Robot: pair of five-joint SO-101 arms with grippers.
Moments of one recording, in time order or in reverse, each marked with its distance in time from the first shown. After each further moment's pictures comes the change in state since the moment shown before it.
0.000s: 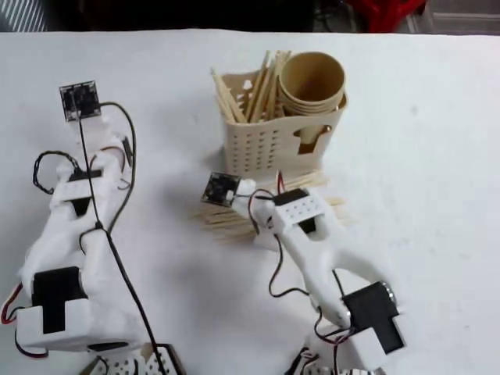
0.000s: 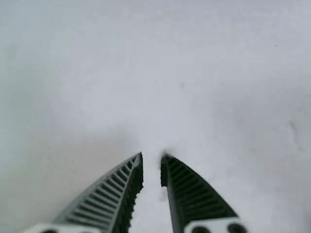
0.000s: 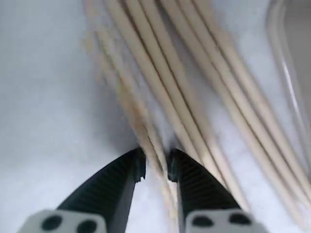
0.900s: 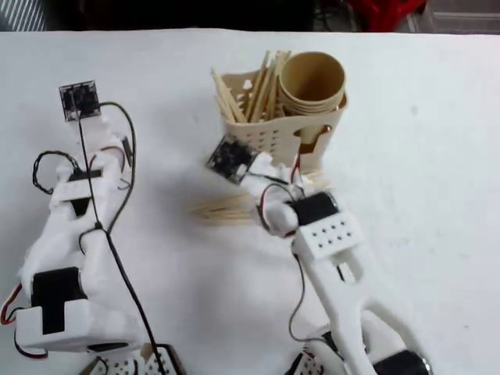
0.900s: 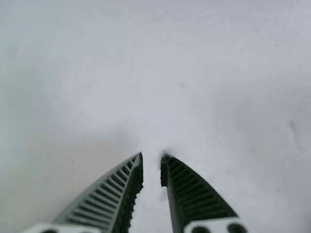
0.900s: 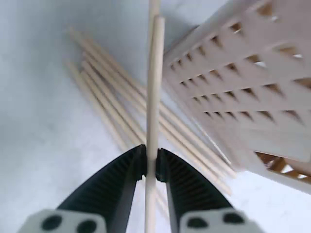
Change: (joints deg) left arm 0.0 0.0 0.0 0.0 0.0; right arm -0.2 -29.4 -0.4 6.9 -13.8
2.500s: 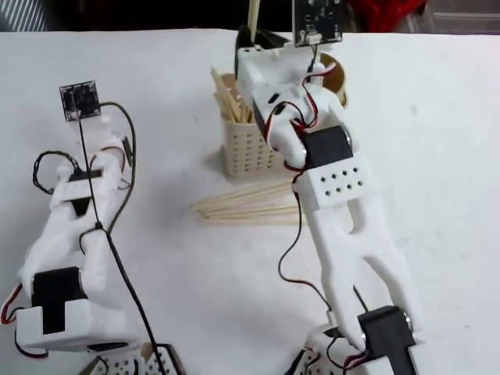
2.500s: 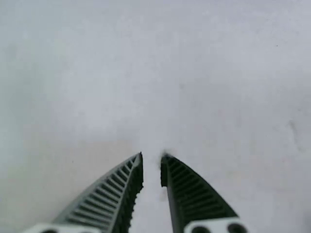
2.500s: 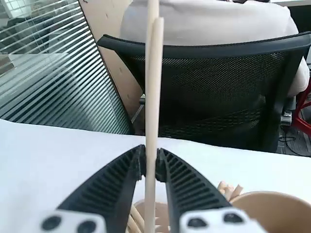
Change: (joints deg) left arm 0.0 0.0 0.0 0.0 0.0; right arm 4.5 17.0 -41.0 -19.8 -45.7
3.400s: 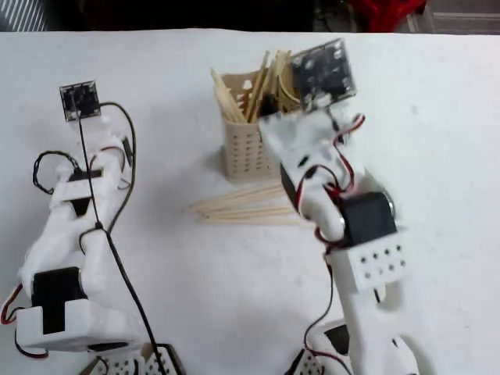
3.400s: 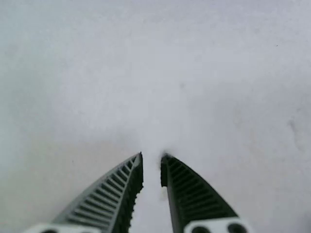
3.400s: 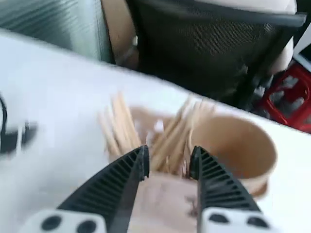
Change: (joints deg) left arm 0.0 0.0 0.0 0.0 0.0; right arm 0.0 -25.0 14.6 21.2 15.7
